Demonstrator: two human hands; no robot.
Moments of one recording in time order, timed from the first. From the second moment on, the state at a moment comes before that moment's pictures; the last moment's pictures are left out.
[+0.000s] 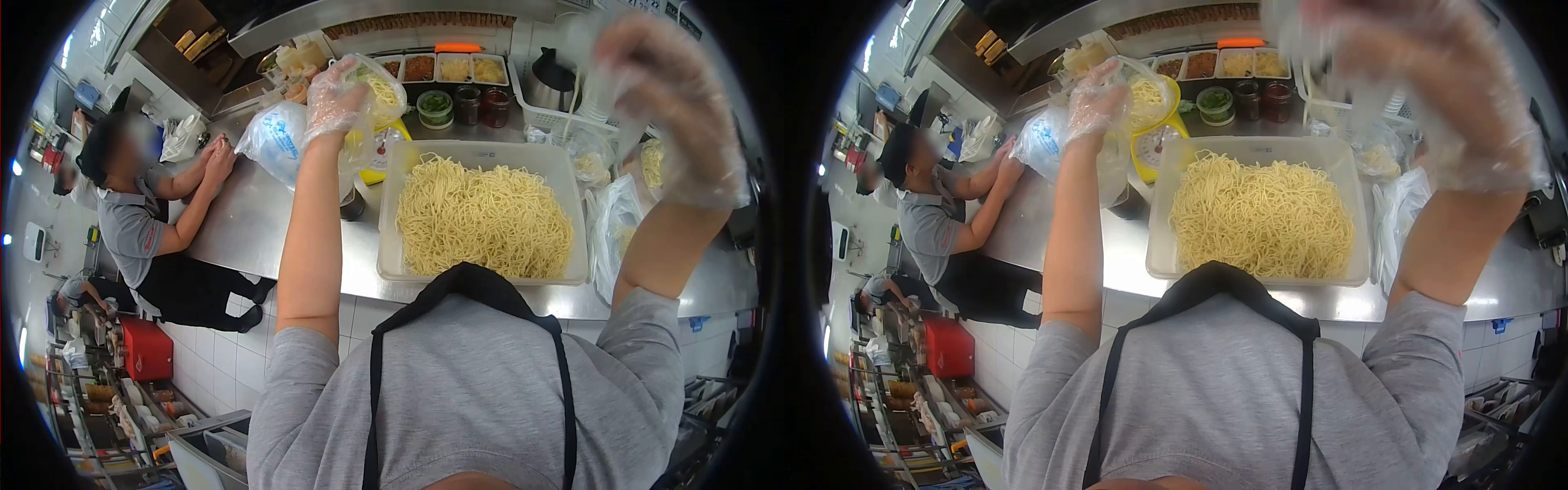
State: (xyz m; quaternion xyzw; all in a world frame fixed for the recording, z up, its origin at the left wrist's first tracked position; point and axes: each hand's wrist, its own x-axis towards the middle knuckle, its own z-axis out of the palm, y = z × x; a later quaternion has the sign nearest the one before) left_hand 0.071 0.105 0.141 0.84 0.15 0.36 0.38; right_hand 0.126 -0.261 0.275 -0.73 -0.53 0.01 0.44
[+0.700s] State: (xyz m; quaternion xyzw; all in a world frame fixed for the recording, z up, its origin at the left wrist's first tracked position) left_hand 0.033 0.051 0.149 0.75 -0.02 0.12 0.65; right_hand 0.121 -0.170 0.212 -0.79 -0.54 0.25 0.17
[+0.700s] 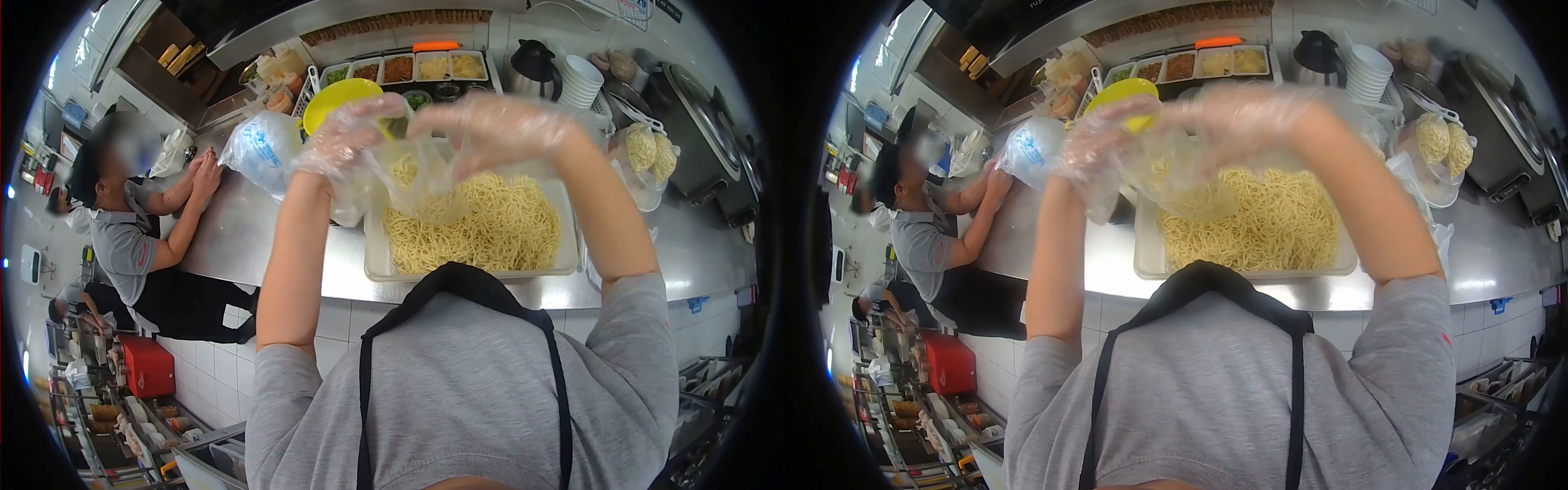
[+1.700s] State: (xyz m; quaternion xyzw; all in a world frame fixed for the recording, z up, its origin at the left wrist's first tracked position) left_hand -0.031 0.024 0.144 0.81 -0.14 0.11 0.56; right_hand 0.101 -0.180 0.177 -0.60 -0.69 0.05 0.39
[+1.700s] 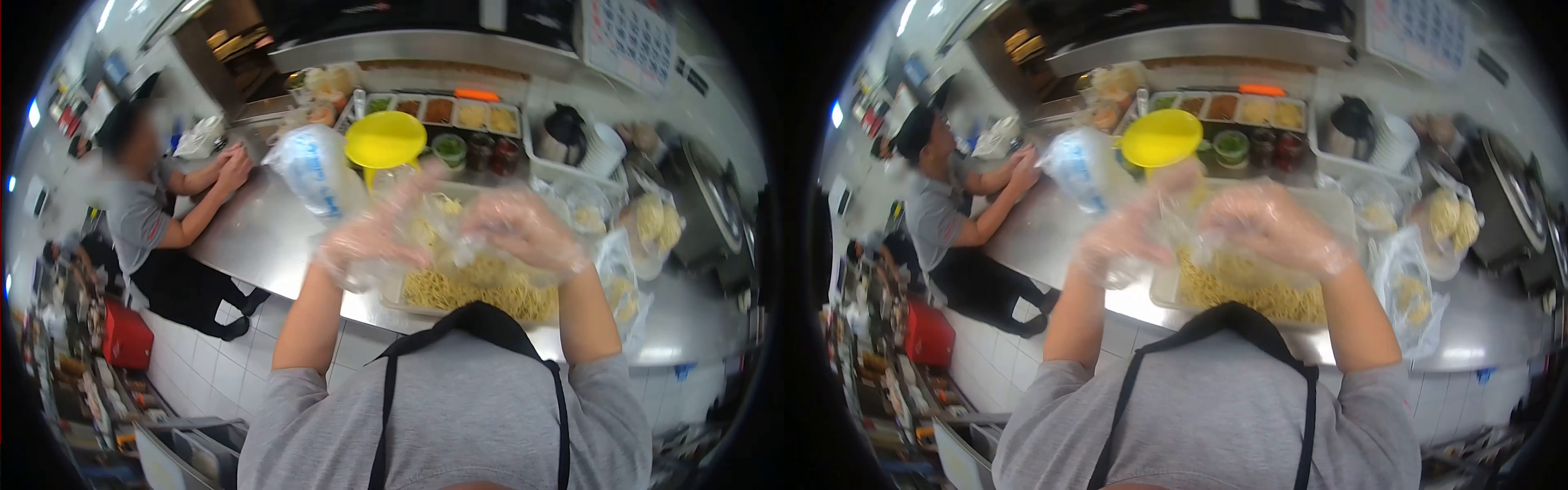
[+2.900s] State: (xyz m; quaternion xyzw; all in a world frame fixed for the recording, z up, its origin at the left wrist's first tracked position) left_hand -0.008 -0.027 0.129 0.83 -0.23 0.36 0.36; right_hand 0.107 -0.193 0.088 -0.63 -0.53 0.22 0.53
